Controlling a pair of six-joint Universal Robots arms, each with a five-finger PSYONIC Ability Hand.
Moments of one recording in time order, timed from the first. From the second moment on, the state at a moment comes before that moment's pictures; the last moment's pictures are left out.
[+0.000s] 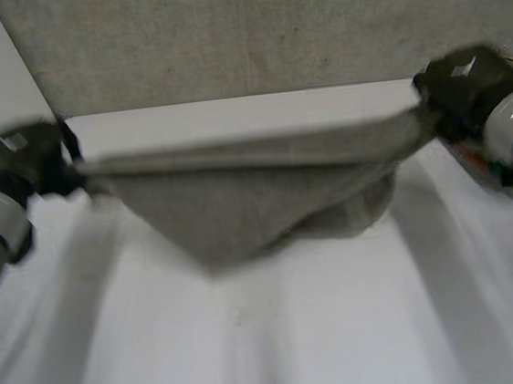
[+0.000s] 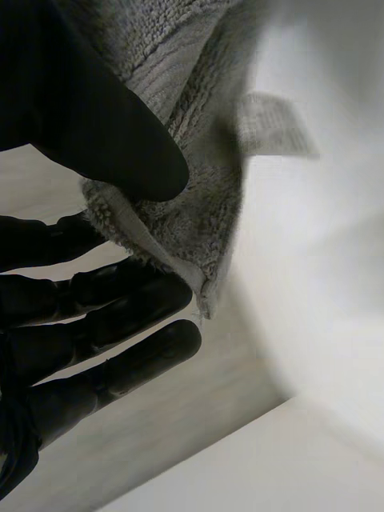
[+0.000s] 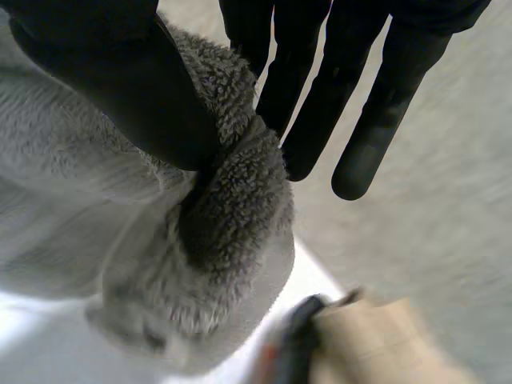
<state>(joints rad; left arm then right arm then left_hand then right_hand) 4.56 -1.62 -1.69 3.30 -1.46 3.25 1.84 -1.37 1.34 0.18 1.48 2.59 1.16 1.20 1.19 1.20 0.96 1.10 1.16 1.19 1.20 1.00</state>
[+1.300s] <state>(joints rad) 4.48 -2.00 -1.71 3.77 -1.55 3.41 1.85 -0.92 1.16 0.20 1.49 2.53 1.16 1.20 1.20 1.20 0.98 0.77 0.77 0.78 0.78 0.59</state>
